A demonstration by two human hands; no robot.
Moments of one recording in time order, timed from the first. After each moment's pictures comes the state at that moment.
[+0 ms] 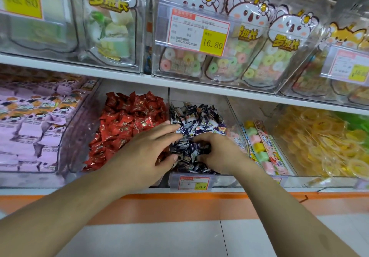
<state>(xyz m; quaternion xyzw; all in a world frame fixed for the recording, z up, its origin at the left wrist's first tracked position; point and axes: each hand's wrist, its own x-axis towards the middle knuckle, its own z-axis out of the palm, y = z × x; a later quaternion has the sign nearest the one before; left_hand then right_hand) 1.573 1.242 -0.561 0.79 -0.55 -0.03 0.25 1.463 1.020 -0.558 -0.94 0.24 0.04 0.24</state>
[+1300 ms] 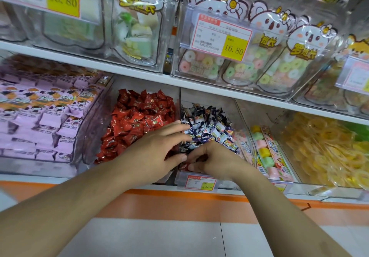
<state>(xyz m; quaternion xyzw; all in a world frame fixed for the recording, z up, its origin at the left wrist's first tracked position) 1.579 1.243 -0.563 0.78 -0.55 -0.06 0.29 1.471 1.048 -0.556 -0.91 0.17 0.12 0.35</state>
